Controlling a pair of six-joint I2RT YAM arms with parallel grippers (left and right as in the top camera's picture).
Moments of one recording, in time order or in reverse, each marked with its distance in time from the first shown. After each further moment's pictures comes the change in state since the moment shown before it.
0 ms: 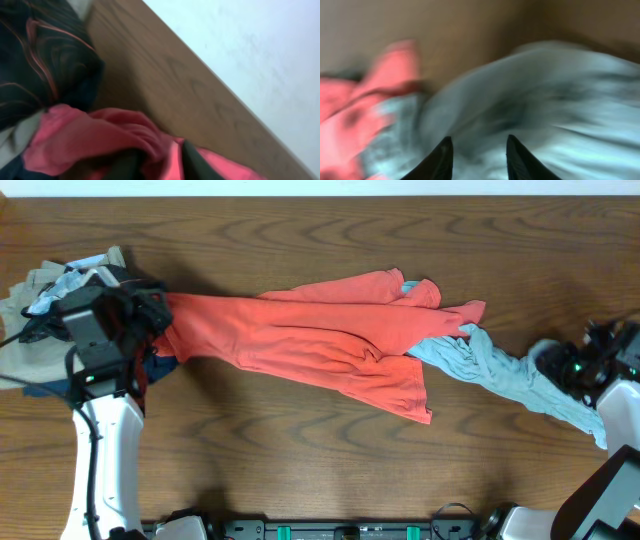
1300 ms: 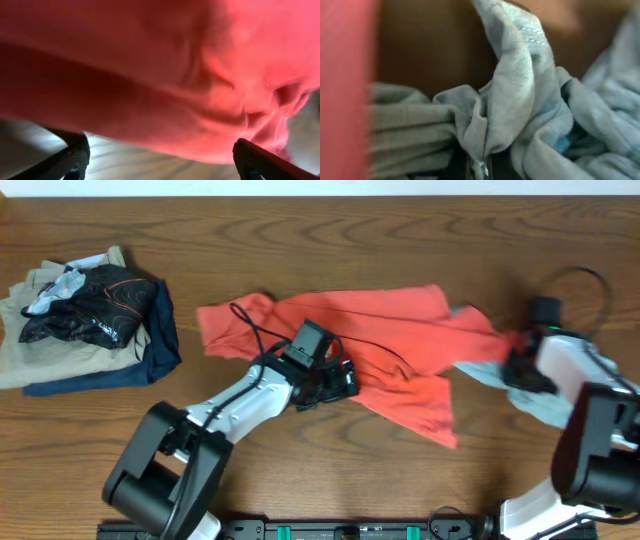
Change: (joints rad) left arm -0.855 0.444 0.007 -0.109 0.079 -0.216; right arm 0.274 0.265 0.095 -0.196 0.809 0.021
